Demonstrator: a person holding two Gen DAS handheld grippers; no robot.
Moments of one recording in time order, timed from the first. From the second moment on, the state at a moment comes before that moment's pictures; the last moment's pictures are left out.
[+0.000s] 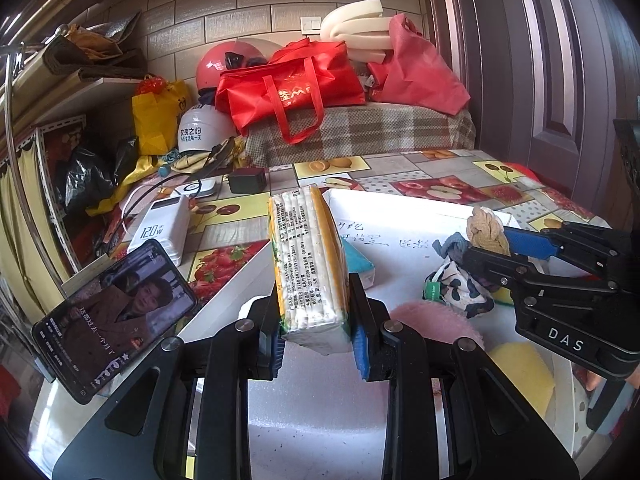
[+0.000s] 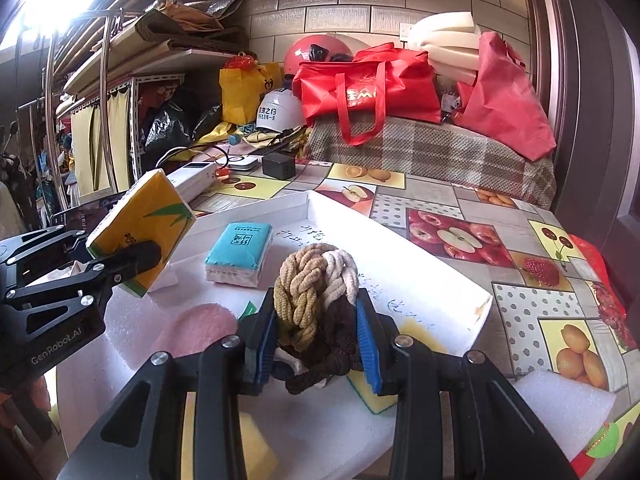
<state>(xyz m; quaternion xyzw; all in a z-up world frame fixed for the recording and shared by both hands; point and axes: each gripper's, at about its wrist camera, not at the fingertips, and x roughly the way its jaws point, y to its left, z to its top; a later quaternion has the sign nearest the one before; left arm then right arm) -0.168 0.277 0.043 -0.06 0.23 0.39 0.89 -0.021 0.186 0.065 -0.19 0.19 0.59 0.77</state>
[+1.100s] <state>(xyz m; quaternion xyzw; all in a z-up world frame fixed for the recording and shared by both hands) -0.183 0.275 0.048 -0.05 0.19 0.49 0.85 -0.016 0.180 0.074 -0.14 0.14 0.58 0.79</state>
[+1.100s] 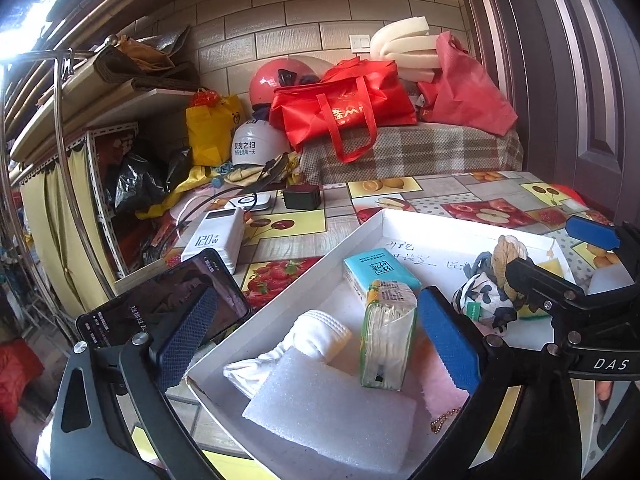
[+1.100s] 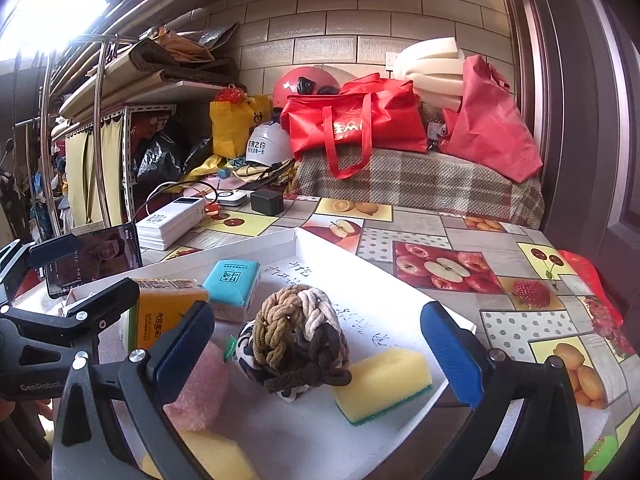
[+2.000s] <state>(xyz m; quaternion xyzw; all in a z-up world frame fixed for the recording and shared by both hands) -0.204 0.253 0.053 -0.06 0.14 0.51 0.85 -0.021 0.138 0.079 -0.09 0.12 0.56 0.81</state>
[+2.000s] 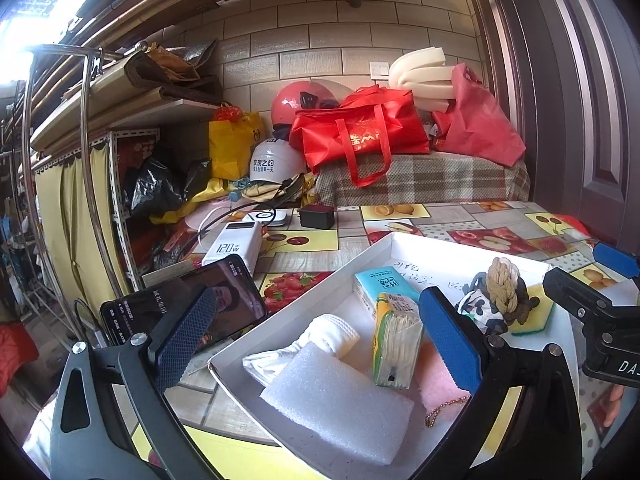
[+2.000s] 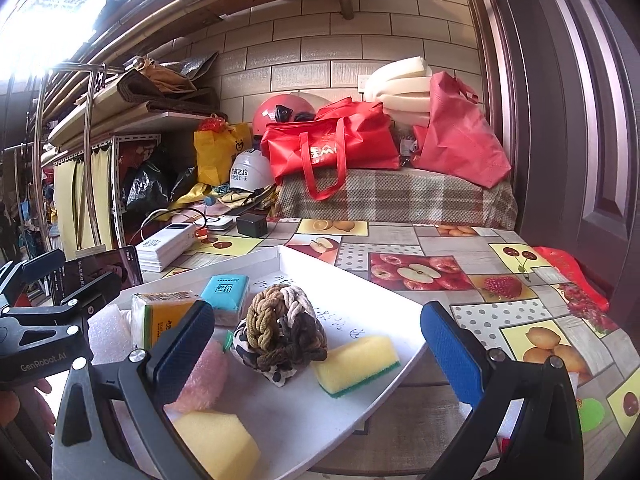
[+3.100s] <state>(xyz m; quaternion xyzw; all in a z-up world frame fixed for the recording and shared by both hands) -0.159 0.127 0.059 0.05 0.14 0.40 0.91 0.027 -0.038 0.097 0.03 0.09 0.54 0.84</state>
